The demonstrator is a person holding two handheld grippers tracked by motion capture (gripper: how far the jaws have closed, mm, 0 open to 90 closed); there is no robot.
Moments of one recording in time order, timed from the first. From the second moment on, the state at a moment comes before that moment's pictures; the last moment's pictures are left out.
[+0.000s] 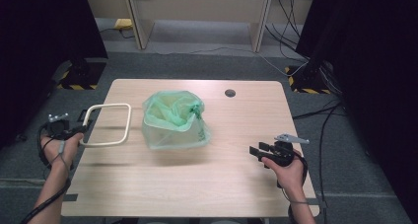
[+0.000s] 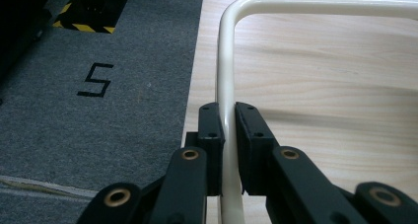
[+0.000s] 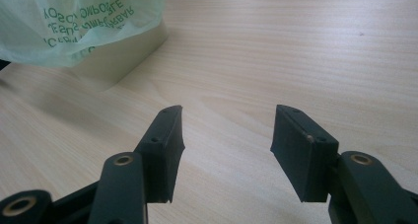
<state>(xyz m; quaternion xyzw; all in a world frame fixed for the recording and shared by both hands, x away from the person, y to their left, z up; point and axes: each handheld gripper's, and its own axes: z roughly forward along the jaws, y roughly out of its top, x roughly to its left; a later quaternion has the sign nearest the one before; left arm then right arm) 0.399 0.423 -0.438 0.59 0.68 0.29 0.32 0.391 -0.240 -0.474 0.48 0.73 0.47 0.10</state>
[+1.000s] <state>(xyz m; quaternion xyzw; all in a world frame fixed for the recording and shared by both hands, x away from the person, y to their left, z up) 0.402 0.420 -0.421 0.58 0.68 0.29 0.33 0.391 -0.242 -0.474 0.48 0.73 0.47 0.10</state>
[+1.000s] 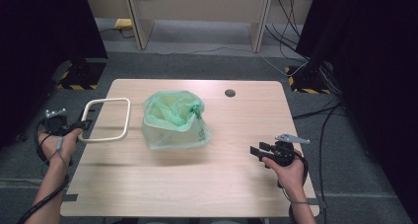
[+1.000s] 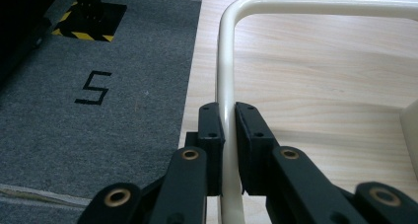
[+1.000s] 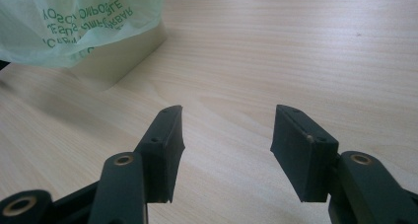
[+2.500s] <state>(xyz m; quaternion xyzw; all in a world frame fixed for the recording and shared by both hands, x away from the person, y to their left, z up) 0.417 0.400 -0.388 0.60 0.67 0.28 0.34 0.388 -0.244 -0.481 0.49 0.73 0.47 0.10</state>
